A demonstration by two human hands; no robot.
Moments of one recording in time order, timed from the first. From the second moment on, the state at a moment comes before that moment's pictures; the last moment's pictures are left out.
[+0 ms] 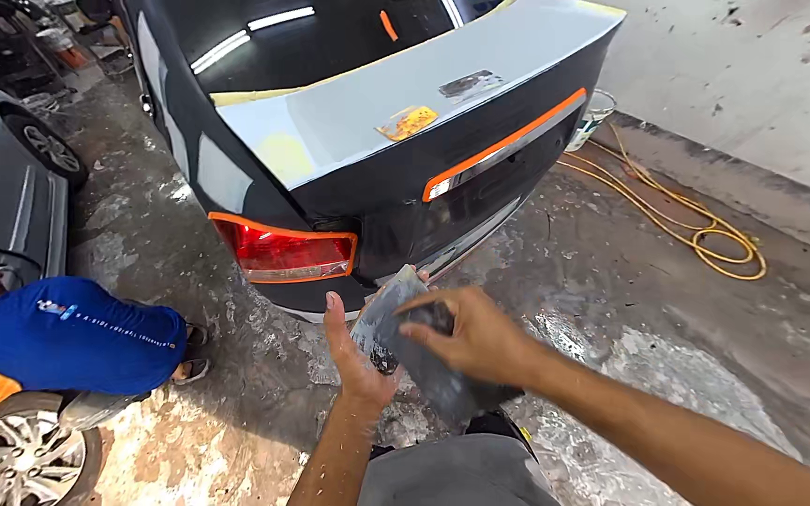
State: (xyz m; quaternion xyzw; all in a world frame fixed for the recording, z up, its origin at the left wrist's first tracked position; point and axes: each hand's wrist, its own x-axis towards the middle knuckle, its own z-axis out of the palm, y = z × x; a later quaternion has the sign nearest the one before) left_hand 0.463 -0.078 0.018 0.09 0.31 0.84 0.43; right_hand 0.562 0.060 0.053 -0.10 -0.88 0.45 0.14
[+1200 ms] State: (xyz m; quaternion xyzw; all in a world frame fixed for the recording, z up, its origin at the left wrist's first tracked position) left_hand 0.582 0.323 0.013 0.24 0.32 0.83 0.40; right_hand 0.719 0.406 0.030 -0.21 -0.82 0.41 0.33
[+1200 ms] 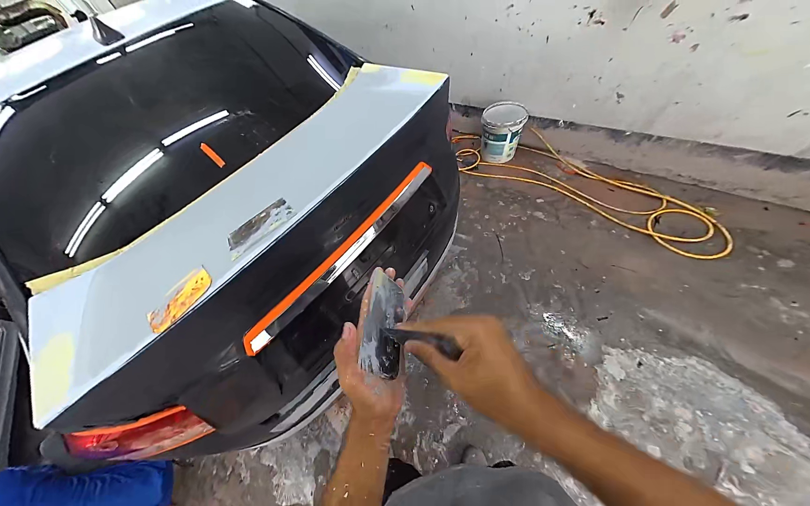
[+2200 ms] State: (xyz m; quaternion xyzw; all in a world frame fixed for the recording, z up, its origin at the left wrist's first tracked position) left_hand 0.593 0.342 -0.004 0.39 0.44 0.73 0.33; right_hand 0.686 0.369 0.015 -0.34 -0.77 0.30 0.44
